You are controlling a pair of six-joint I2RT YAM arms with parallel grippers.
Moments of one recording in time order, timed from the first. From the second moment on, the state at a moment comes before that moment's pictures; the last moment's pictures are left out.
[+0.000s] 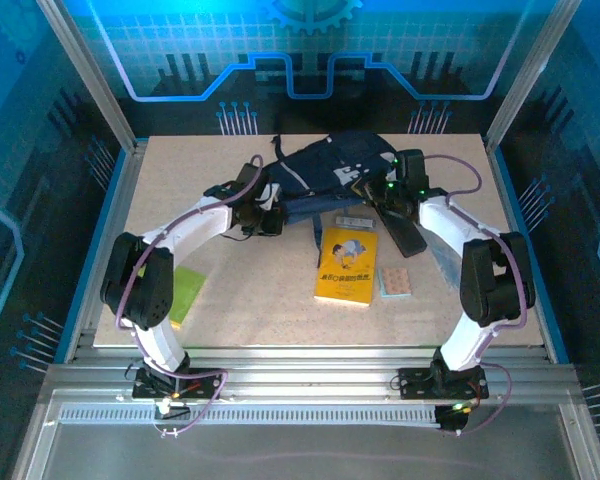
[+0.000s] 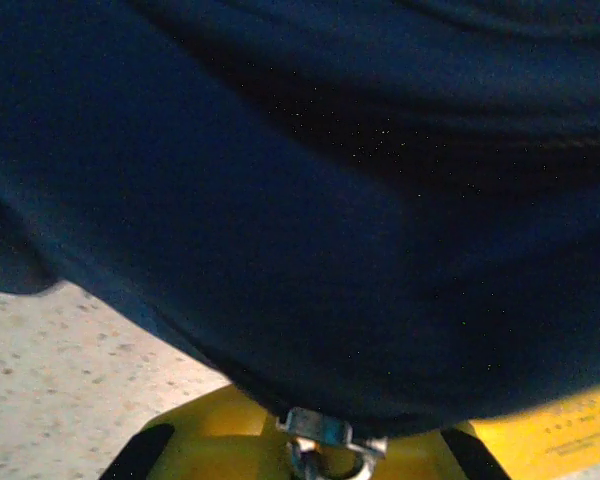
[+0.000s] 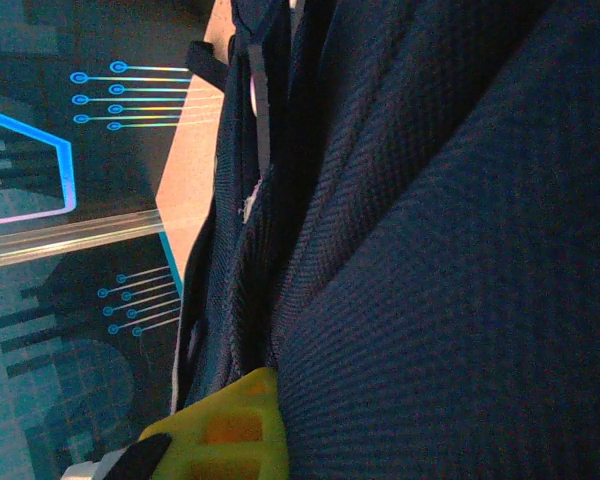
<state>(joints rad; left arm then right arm) -0.39 1.75 1.30 -0.64 0.21 -0.32 0.20 1.73 1.20 -0.15 -0.45 1.15</state>
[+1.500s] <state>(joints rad) -0.71 1.92 1.51 -0.55 0.37 -0.67 0.24 1.66 0.94 -0.02 -0.58 1.09</state>
